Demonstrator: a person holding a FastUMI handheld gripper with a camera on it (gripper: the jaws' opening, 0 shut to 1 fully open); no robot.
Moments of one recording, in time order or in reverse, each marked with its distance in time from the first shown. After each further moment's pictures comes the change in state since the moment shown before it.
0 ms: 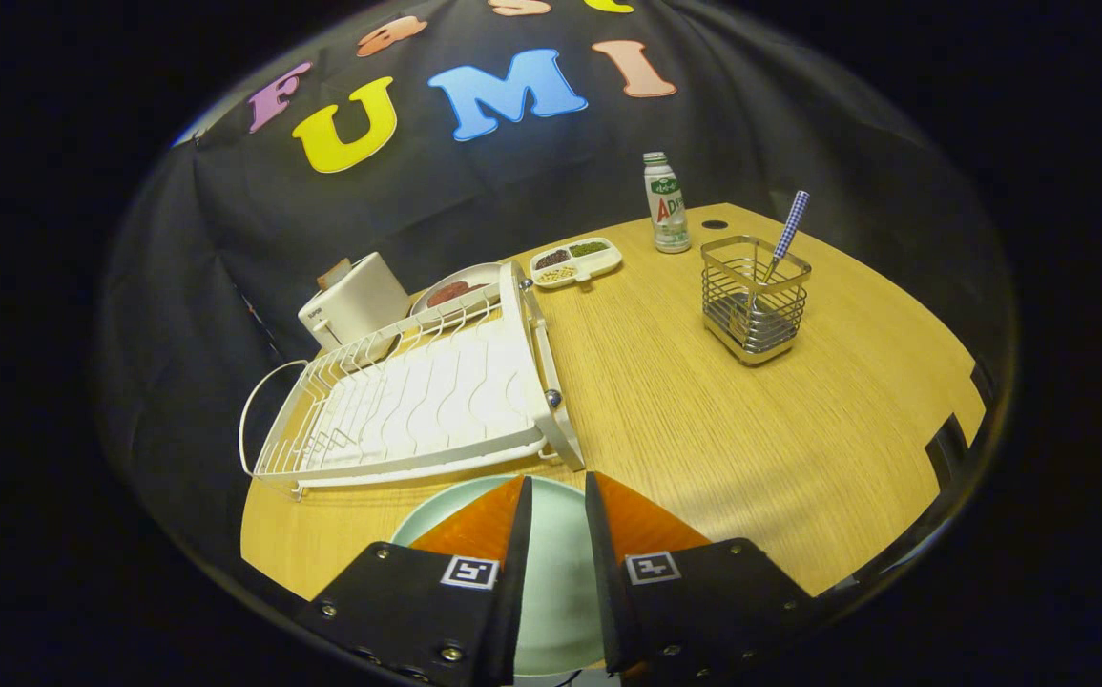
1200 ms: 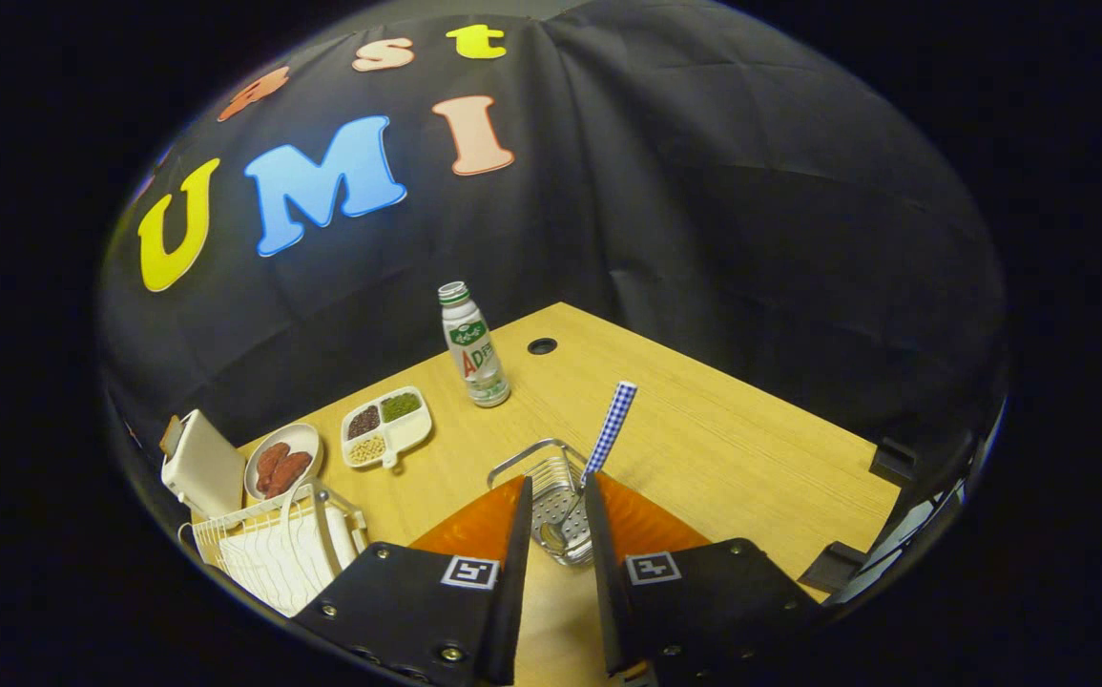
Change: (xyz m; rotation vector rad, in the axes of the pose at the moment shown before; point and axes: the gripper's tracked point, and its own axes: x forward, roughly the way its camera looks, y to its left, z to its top) arm 0.031 -0.177 0.185 0.201 -0.245 -0.471
